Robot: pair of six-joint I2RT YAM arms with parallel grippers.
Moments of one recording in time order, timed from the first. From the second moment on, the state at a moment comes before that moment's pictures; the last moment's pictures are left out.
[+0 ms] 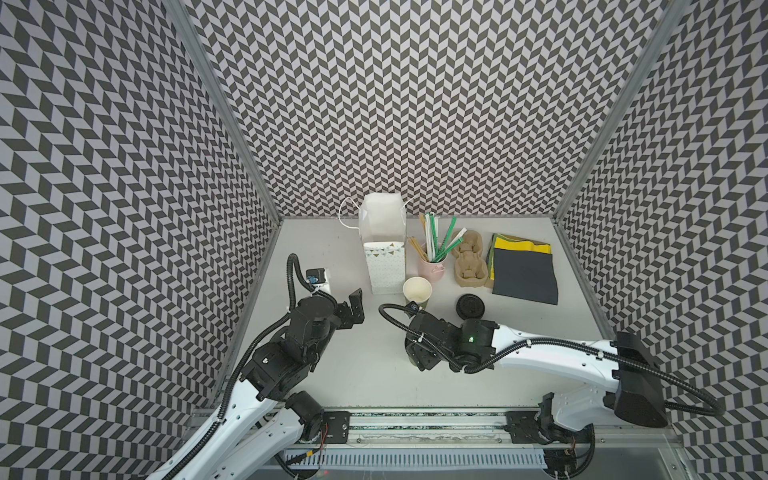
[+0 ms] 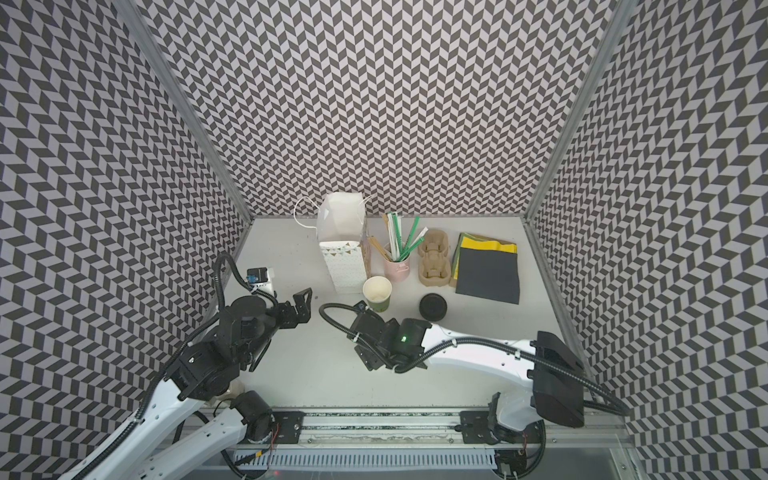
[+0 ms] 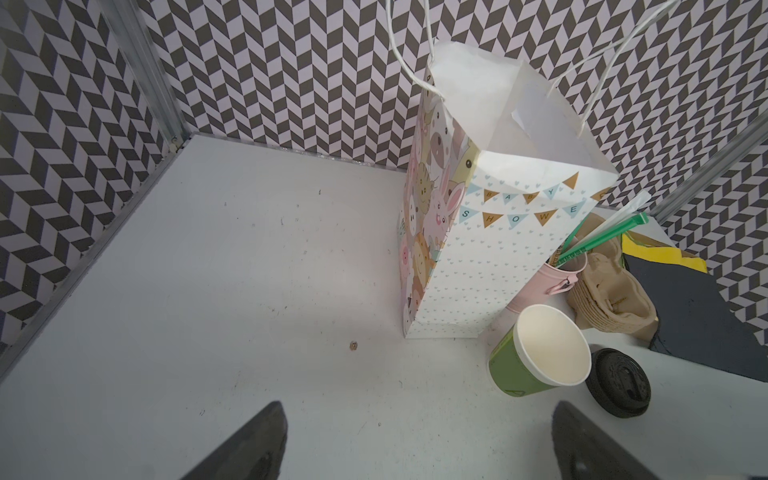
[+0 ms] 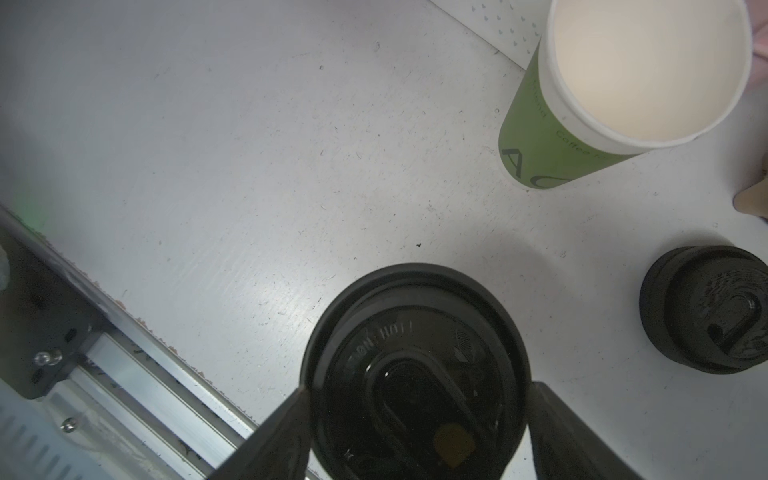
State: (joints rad) left arm -0.65 0.65 0.78 -0.59 -0.43 -0.46; right arm 1.20 1.49 1.12 -0.72 0.30 0.48
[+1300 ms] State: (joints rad) left arm -0.65 0.68 0.78 -0.58 -0.42 -0.45; right arm 0.94 1.22 1.03 -0.83 0.40 0.61
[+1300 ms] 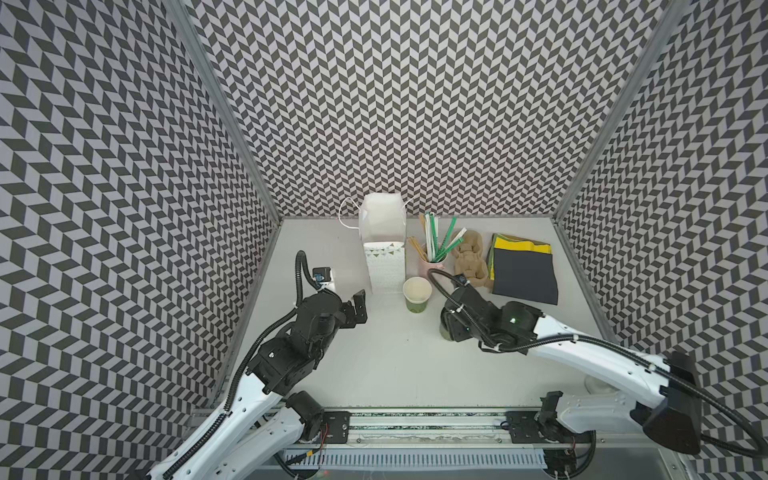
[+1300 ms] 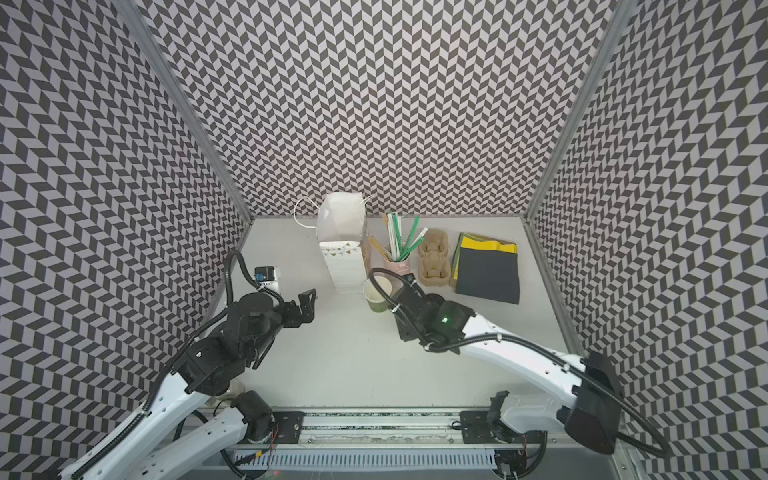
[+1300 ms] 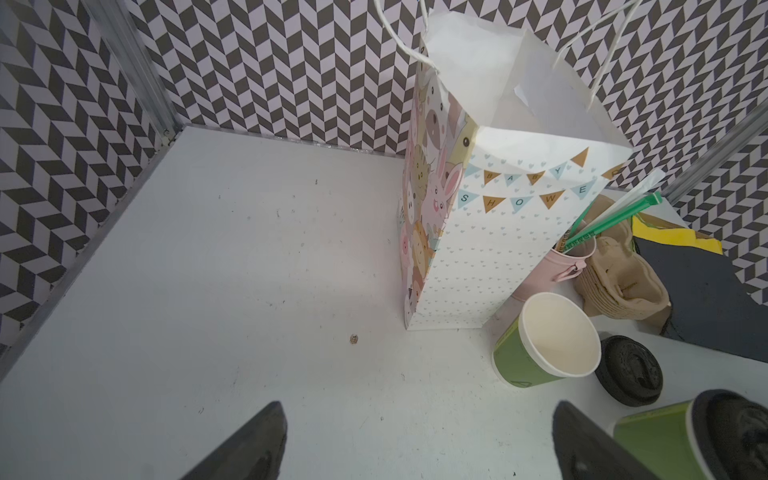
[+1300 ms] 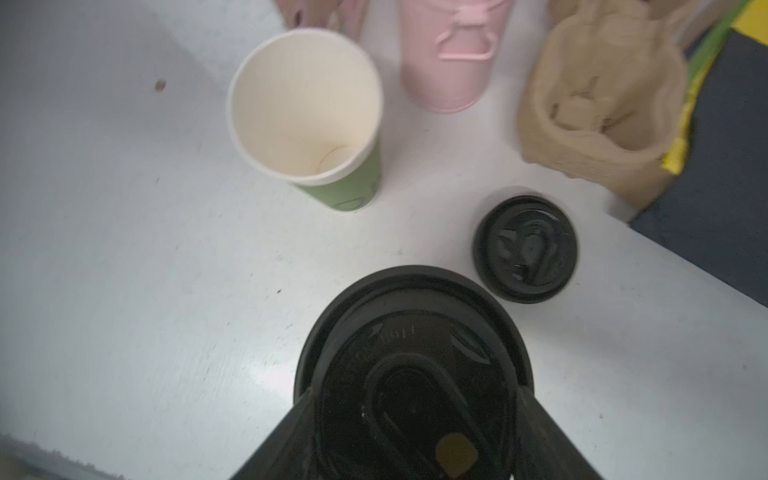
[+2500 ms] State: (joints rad) left arm -0.71 0.69 0.78 -0.58 -0.41 -0.44; right arm 0.25 1.16 0.93 -0.83 0.36 0.55
